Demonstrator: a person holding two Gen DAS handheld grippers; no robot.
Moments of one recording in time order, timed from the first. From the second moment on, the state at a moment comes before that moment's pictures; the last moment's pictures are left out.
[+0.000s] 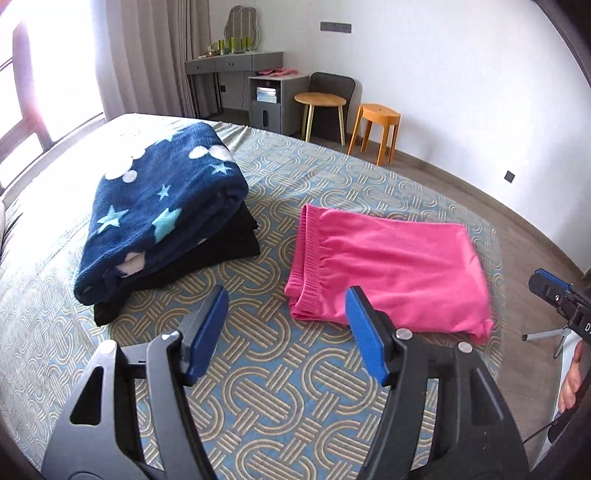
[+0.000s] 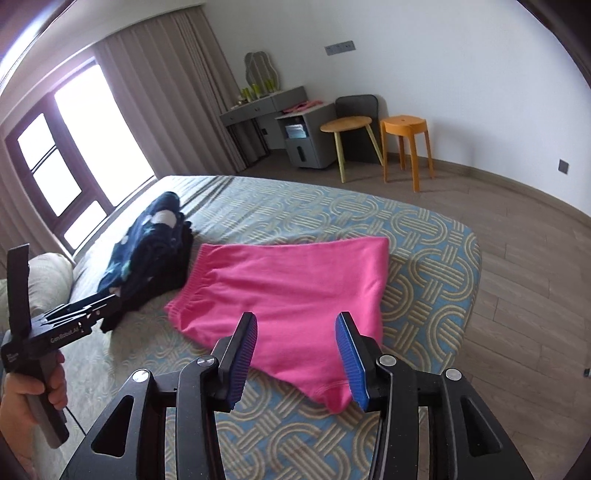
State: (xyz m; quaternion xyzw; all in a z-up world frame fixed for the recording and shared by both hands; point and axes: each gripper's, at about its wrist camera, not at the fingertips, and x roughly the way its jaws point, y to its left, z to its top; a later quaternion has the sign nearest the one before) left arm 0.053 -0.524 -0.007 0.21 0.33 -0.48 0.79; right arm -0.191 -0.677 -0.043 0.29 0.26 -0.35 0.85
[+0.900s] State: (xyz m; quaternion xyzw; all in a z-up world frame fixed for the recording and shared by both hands) left arm -0.055 -0.365 0.048 0.15 0.24 -0.51 0.81; right arm -0.225 -0.483 0.013 0.16 0.25 -0.40 0.87
